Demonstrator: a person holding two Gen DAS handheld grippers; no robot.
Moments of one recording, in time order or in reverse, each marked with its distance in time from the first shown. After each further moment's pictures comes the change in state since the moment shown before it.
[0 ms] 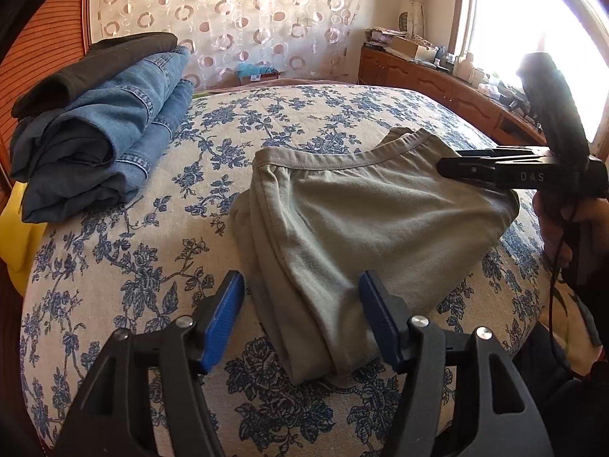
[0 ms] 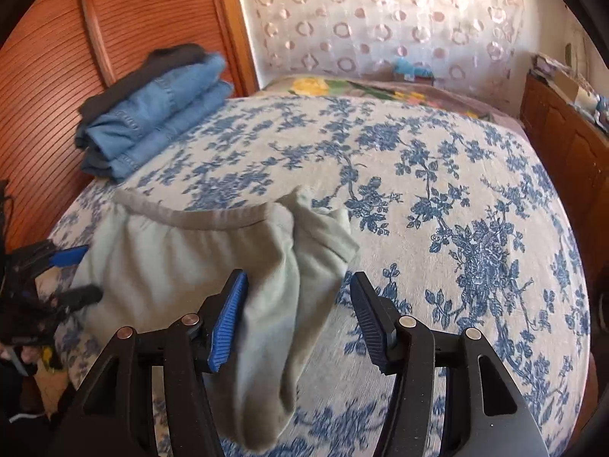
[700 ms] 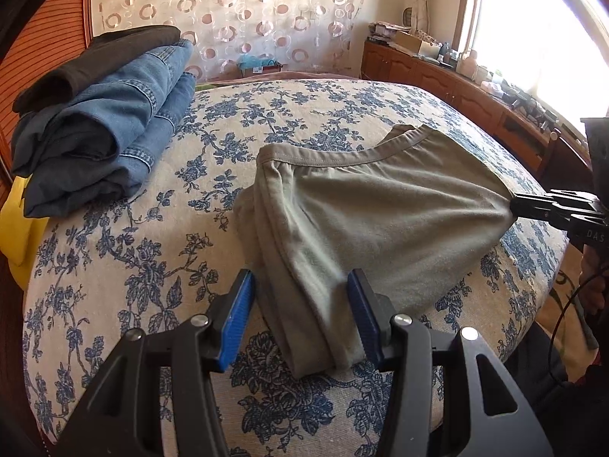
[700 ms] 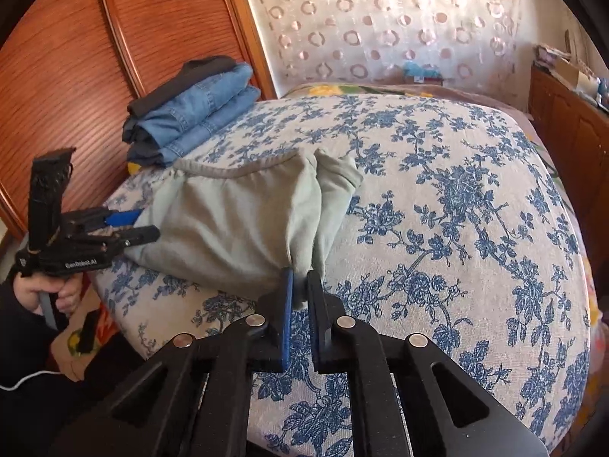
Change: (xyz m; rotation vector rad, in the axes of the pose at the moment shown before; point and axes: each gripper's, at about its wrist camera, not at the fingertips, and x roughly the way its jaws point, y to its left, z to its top) left arm -0.002 0.003 0.002 -0.014 0.034 -0.004; right arm -0.067 0.006 -0.061 0.018 -0.051 0.084
